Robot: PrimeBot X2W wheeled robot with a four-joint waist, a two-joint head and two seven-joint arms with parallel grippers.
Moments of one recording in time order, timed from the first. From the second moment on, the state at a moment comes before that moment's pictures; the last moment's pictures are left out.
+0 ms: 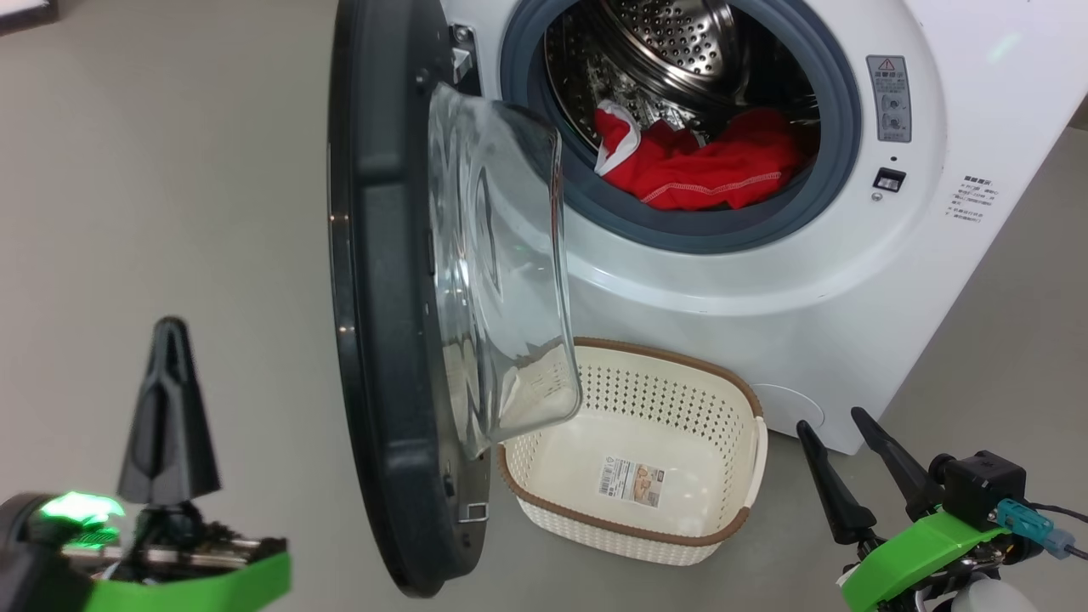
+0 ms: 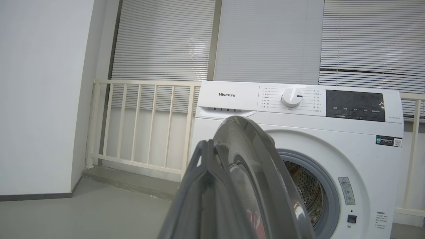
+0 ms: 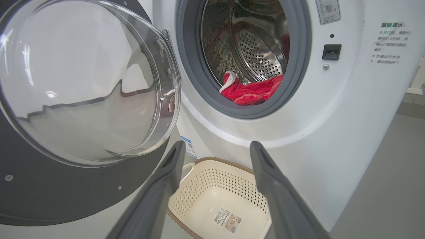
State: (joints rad) left arm -0.05 0.04 -0.01 -0.28 -0.33 -0.11 -0.26; right arm -0.14 -0.27 0.19 0.32 0.43 0.13 -0.25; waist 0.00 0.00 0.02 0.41
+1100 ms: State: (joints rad) left arm 0.04 0.06 -0.42 0.02 -0.40 -0.12 -0.22; right arm -0.14 -0.27 0.20 0.31 0.43 0.13 -0.25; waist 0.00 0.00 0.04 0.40
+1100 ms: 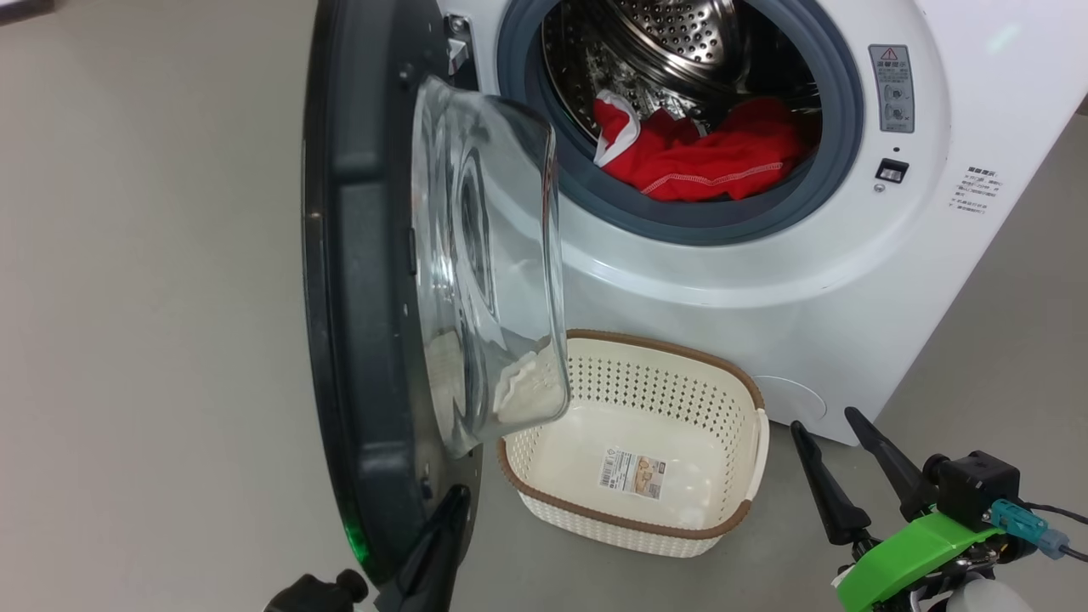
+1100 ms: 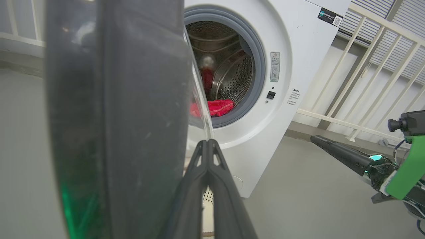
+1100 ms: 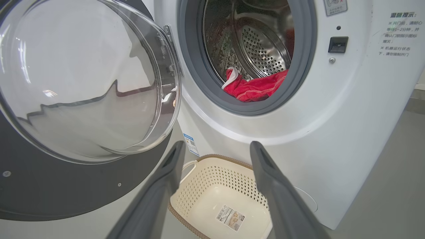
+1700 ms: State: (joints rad) left arm 0.04 0.11 -0.26 0.04 -0.41 -0.02 -0.24; right arm -0.15 -0.27 0.20 0.31 0.42 0.13 -0.25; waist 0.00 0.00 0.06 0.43
